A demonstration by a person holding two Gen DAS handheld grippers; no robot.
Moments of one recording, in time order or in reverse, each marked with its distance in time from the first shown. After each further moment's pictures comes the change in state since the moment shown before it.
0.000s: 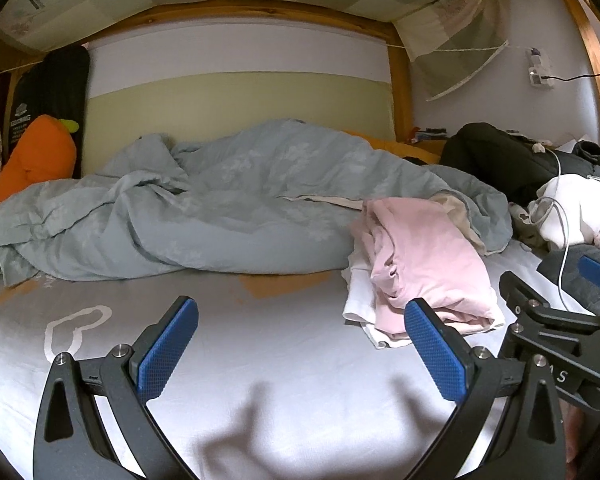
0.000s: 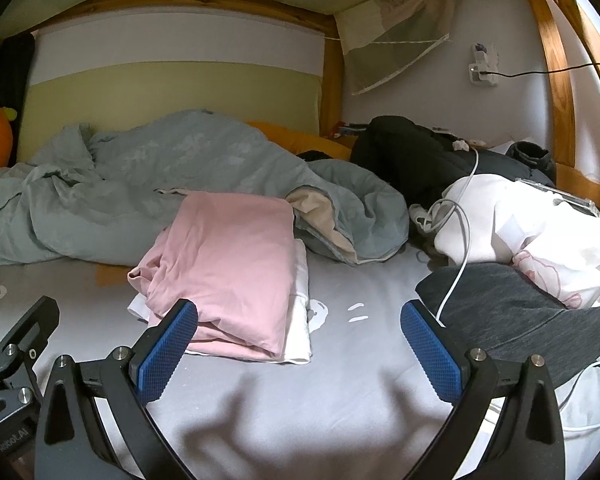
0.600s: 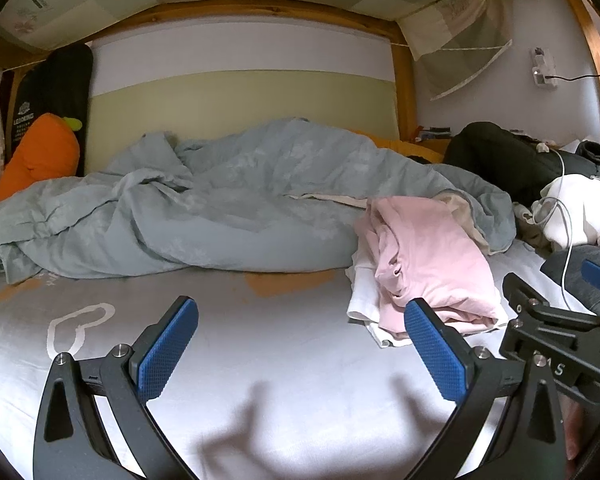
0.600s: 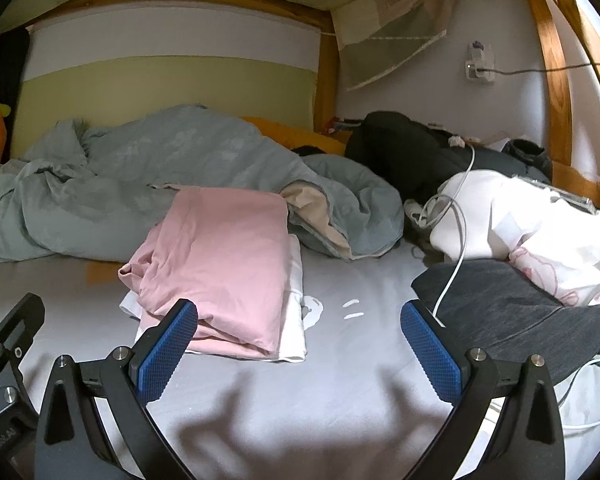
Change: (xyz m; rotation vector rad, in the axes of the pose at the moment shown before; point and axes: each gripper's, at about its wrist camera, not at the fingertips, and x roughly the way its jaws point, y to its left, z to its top) left arm 0.003 0.000 0.000 -0.005 0.011 0.012; right arm 0.006 -0.001 0.000 0.006 0.024 -0.023
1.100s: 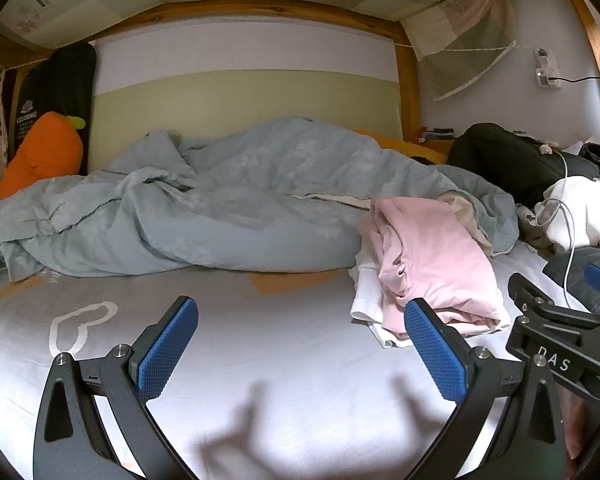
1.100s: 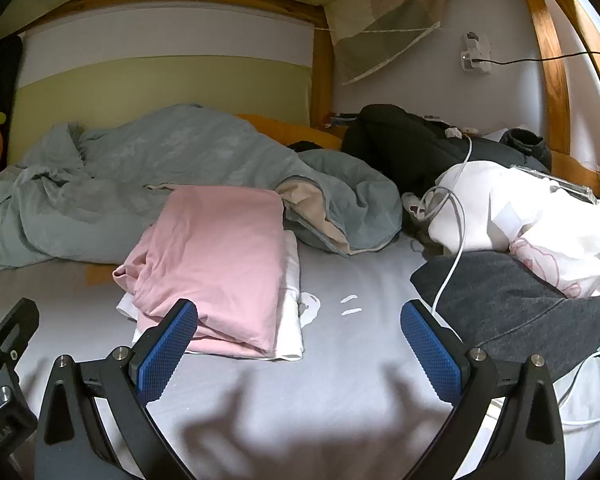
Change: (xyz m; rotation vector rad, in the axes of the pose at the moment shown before) left arm 0.001 0.004 0.001 -0.005 -0.001 0.005; right arm 0.005 -0.006 0.000 0.023 0.011 0.004
